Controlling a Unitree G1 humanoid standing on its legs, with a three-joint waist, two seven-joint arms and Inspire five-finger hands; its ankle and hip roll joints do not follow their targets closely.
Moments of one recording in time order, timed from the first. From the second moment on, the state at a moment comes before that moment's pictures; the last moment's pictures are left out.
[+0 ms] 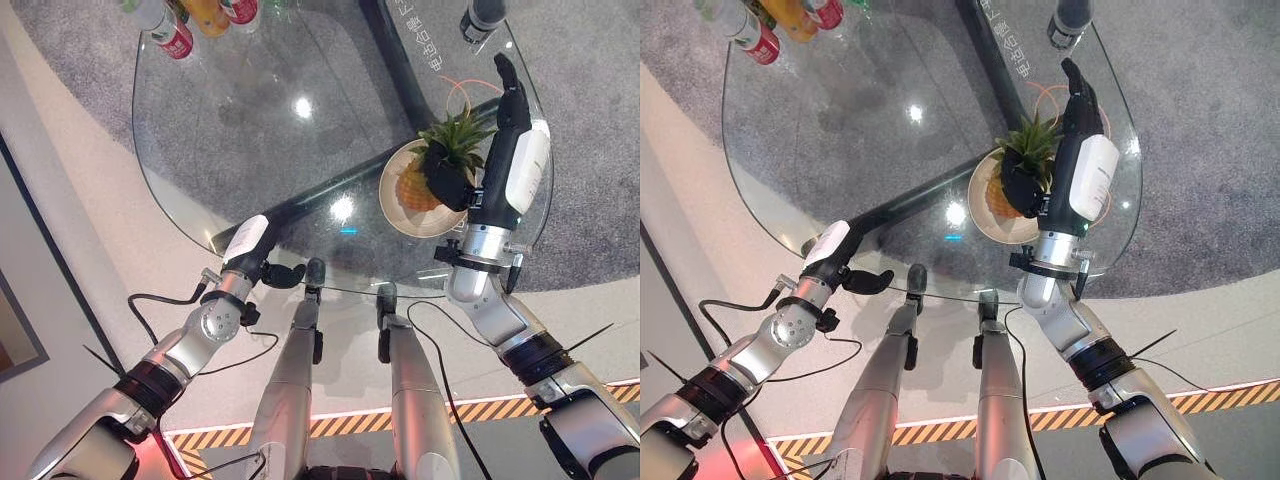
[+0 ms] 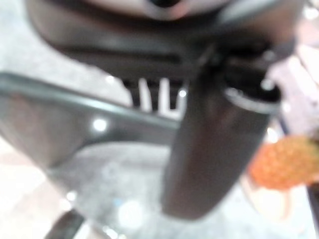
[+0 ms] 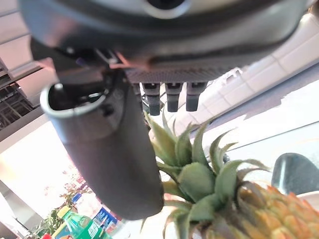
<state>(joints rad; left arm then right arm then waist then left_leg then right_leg) -0.45 0.71 -0.60 0.25 0.05 -0.06 0.29 -0.59 -0.56 0.46 0.24 -0.24 -0.11 -0.99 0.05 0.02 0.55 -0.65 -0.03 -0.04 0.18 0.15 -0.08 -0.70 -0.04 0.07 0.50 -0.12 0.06</state>
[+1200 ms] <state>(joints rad) -0.33 0.70 -0.57 0.25 0.05 -0.06 0.29 -0.48 -0.56 0.44 0.10 -0.24 -0.10 -0.95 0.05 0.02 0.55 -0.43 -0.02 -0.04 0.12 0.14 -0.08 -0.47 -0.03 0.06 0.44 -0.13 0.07</state>
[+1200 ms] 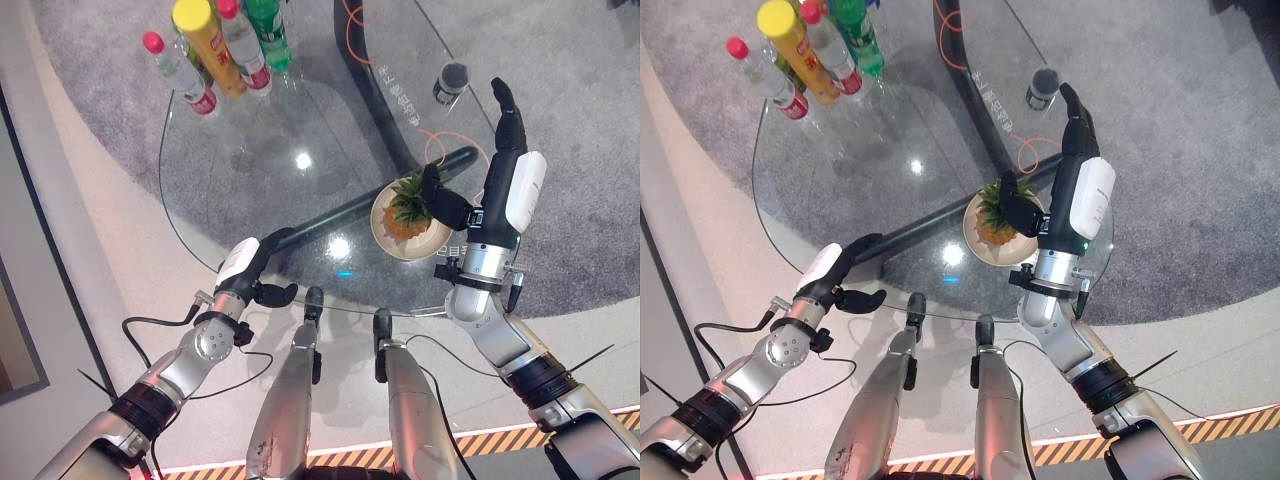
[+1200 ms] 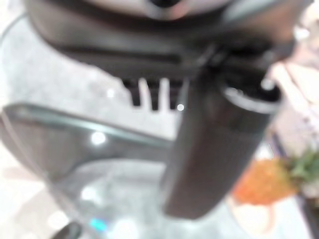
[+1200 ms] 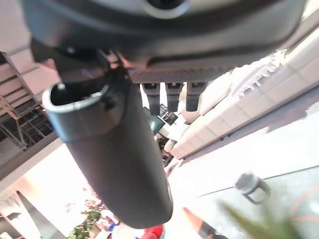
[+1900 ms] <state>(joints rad) -0.17 0.60 -0.50 0.30 0.05 -0.07 0.27 -0.25 -0.56 0.43 0.09 -0.15 -0.13 -0.72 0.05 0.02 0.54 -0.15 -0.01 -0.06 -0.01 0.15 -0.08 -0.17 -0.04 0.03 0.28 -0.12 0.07</state>
